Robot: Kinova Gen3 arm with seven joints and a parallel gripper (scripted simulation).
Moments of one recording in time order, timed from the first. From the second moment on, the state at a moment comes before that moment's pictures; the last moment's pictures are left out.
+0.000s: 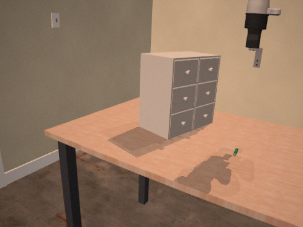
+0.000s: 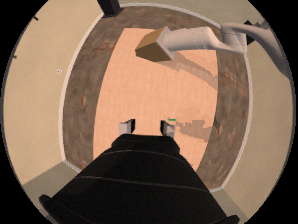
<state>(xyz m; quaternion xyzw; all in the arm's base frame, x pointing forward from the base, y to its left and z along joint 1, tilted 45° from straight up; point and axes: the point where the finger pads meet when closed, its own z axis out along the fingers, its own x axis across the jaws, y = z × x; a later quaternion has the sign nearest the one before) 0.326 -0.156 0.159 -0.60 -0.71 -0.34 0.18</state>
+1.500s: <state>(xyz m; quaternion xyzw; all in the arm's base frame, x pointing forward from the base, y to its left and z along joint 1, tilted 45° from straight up) 0.341 -0.140 0.139 -0.73 -0.57 -0.29 0.25</state>
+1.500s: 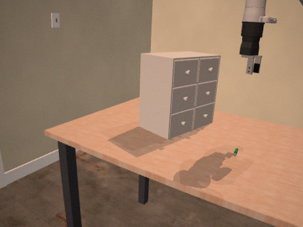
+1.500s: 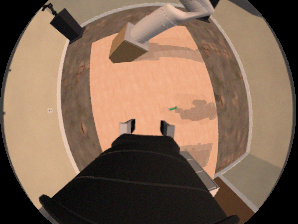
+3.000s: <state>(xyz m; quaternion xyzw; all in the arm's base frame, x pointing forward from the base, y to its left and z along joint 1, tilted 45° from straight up) 0.422 -0.098 0.081 -0.76 -0.44 -0.48 -0.04</state>
